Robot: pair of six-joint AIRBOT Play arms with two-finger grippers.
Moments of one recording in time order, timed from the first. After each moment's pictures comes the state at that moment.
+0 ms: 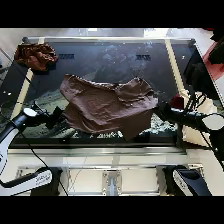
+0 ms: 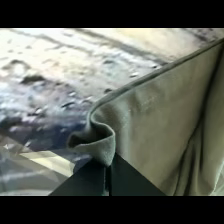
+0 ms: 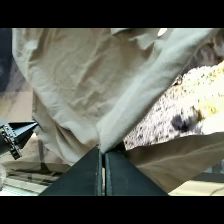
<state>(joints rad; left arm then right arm) 0.22 -1.29 0.63 0.97 -0.71 -1.71 -0.05 -0.67 0.65 -0.78 0.98 1.65</state>
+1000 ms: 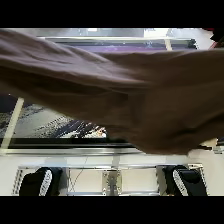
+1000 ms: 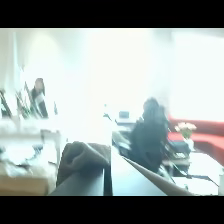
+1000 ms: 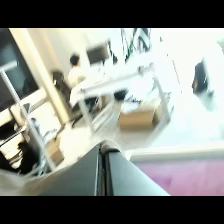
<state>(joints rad) 0.22 -0.50 1.62 1.22 -0.72 -1.37 -0.05 -0.41 1.58 -1.06 0.97 1.72</state>
